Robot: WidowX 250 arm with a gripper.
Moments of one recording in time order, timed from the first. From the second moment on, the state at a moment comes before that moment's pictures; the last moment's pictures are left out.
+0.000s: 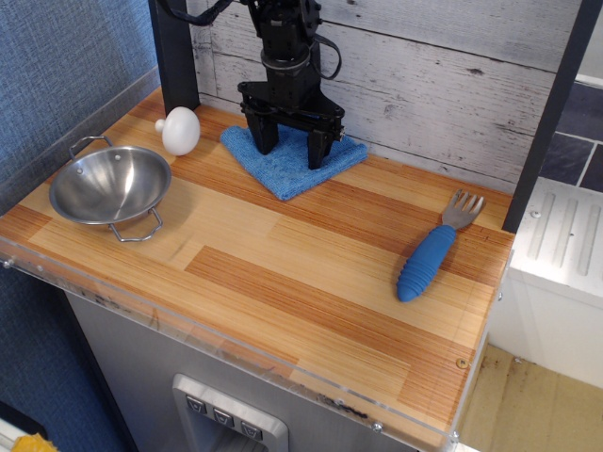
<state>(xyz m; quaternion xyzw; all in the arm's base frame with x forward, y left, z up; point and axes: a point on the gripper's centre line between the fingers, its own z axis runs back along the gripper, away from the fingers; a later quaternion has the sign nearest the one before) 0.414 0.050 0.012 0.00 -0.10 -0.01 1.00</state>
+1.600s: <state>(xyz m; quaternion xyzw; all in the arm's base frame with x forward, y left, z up) 0.259 -0.009 0.011 -0.03 -0.06 0.00 1.00</state>
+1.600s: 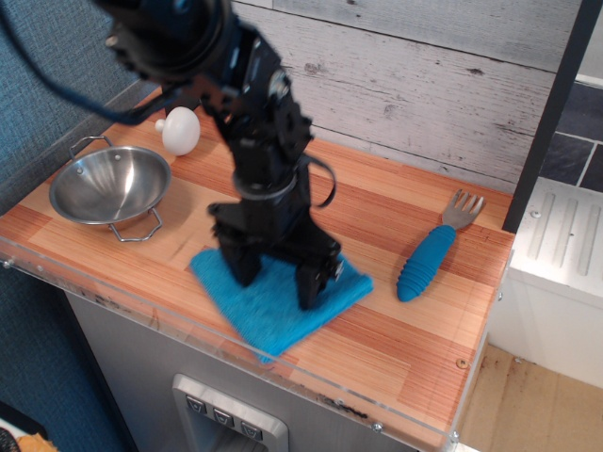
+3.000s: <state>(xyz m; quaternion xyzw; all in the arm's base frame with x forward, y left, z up) 0.264 -0.024 0.090 -0.04 -0.09 -0.02 1.00</state>
